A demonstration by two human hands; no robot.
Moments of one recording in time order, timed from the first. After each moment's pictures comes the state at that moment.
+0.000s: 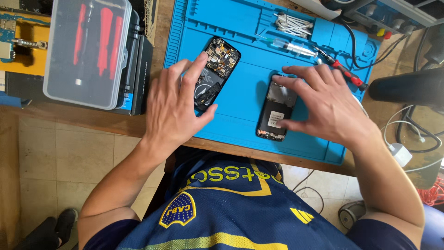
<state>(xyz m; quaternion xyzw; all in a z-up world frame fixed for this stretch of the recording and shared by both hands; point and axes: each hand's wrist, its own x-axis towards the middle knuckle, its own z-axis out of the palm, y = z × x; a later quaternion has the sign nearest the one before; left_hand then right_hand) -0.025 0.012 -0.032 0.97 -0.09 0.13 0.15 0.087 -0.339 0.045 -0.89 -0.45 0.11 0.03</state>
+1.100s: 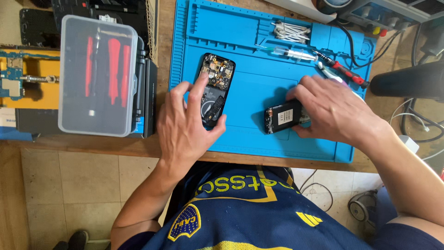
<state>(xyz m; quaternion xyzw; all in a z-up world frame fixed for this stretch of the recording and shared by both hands) -0.028 0.004 -0.034 0.97 -0.03 0.16 0.17 0.092 -0.344 0.029 -0.88 -0.43 0.18 -0.08</state>
